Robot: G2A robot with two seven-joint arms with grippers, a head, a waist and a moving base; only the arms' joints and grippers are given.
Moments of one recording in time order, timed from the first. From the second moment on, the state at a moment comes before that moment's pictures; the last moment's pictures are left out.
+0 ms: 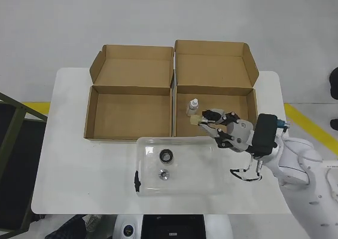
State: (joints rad) left arm -0.03 -0.30 -0.61 -1.22 3.05 0.21 0.06; right arm -1.30 -1.02 1.36 -1.99 -0.88 -0.80 0.03
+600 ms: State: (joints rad) left arm -0.03 -0.30 -0.61 -1.22 3.05 0.21 0.06; right arm -1.29 -1.02 1.38 -1.95 -0.83 -0.81 0.05
